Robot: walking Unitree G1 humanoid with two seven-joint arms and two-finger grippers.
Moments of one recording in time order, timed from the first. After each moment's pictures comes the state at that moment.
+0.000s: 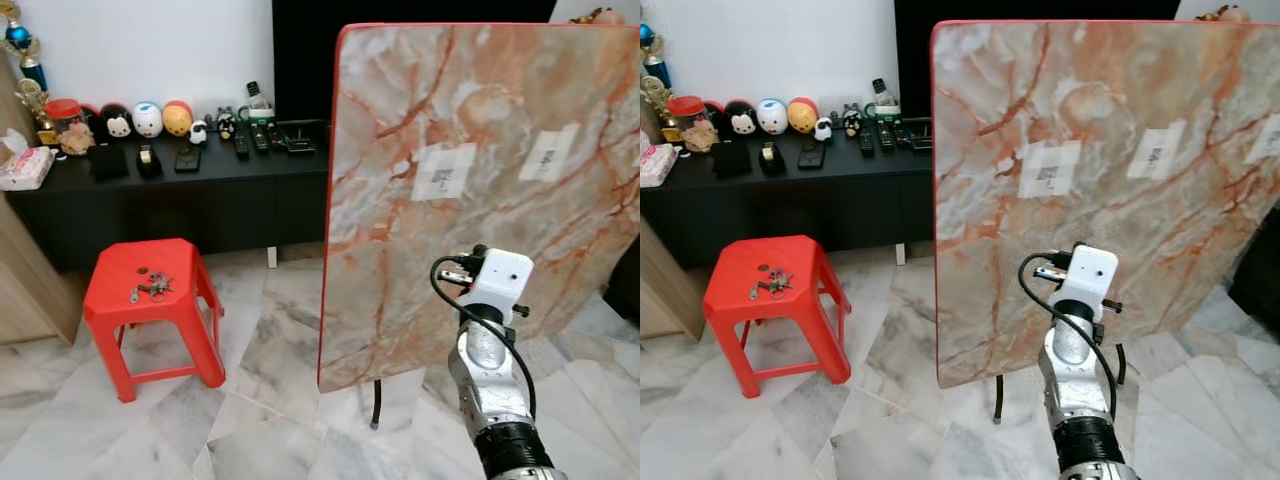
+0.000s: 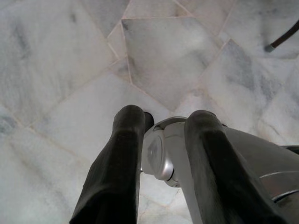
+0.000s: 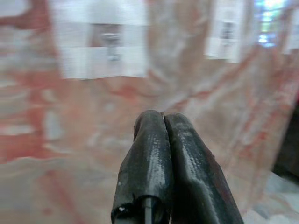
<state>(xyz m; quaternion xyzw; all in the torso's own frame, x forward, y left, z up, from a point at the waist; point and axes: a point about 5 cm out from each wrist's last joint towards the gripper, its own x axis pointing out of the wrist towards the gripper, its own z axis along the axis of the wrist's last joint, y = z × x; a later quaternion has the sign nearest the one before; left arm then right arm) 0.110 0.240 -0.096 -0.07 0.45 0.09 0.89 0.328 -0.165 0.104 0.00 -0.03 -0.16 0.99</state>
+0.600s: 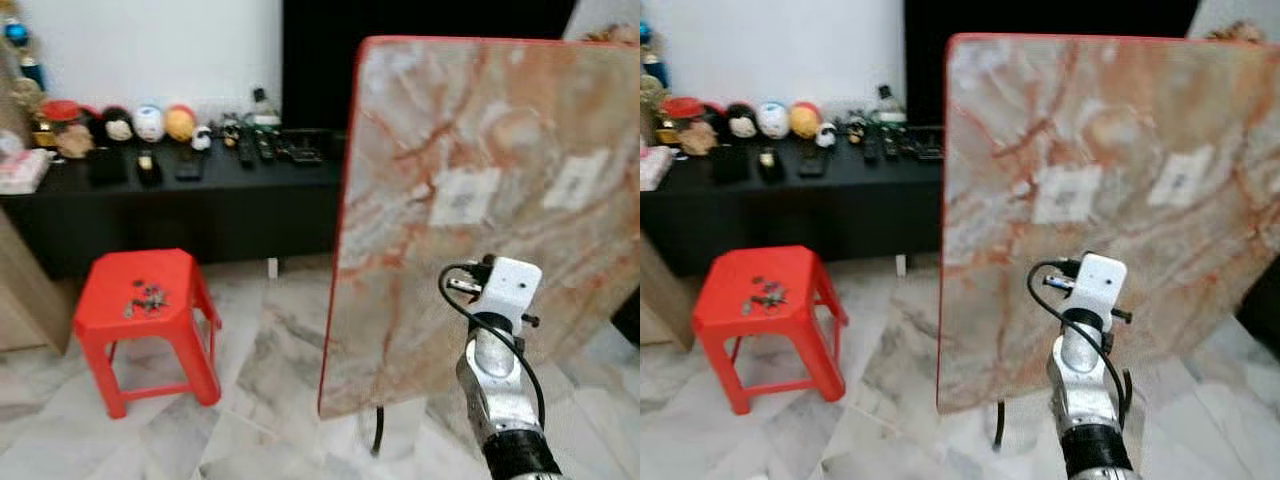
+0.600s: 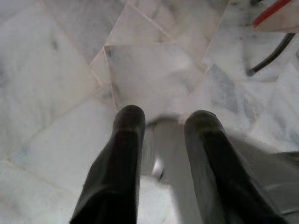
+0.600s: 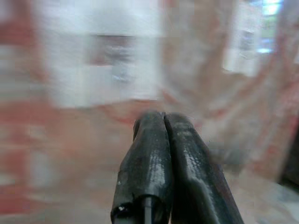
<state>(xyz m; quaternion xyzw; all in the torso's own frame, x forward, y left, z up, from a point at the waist) 0.113 0.242 -0.094 -0.07 0.44 0.07 0.89 0.325 -0.169 0.100 0.02 -0.02 -0.18 0.98</state>
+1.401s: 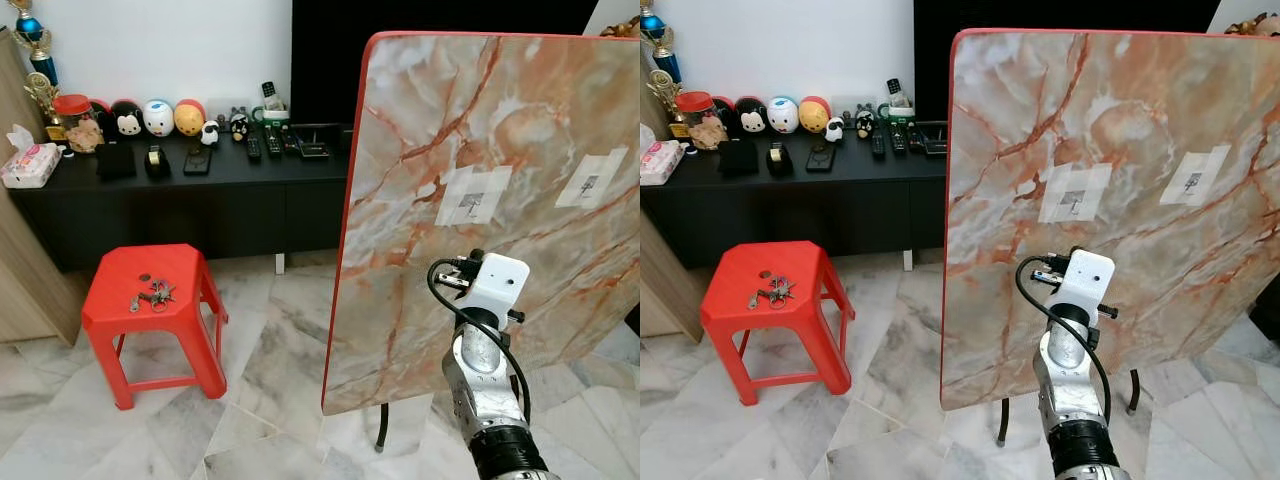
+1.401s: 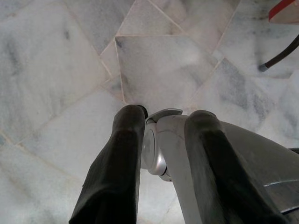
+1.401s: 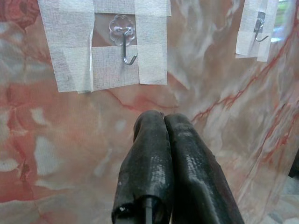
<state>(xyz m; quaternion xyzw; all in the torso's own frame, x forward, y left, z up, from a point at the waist) 0.114 0.240 -0.094 -0.07 0.44 0.08 0.89 0.325 -0.168 0.099 0.02 -0.02 -0.19 0.98</state>
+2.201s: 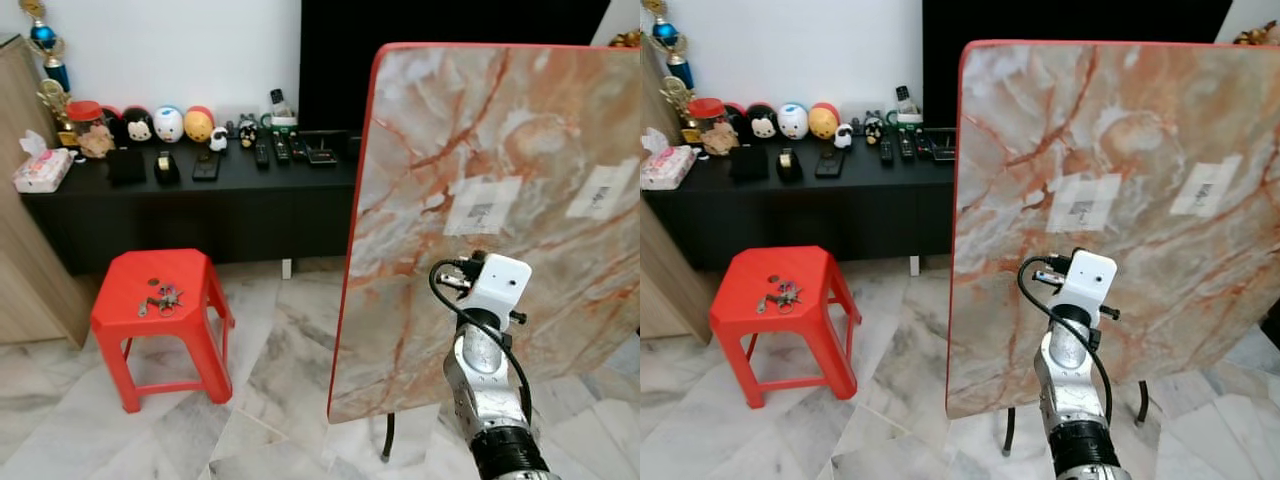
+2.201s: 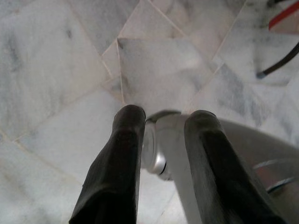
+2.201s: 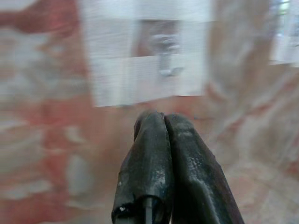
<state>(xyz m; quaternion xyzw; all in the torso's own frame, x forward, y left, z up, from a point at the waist) 0.112 0.233 -0.096 -0.08 0.44 0.07 0.89 0.324 -0.168 0.098 0.02 -0.02 -0.18 0.98</state>
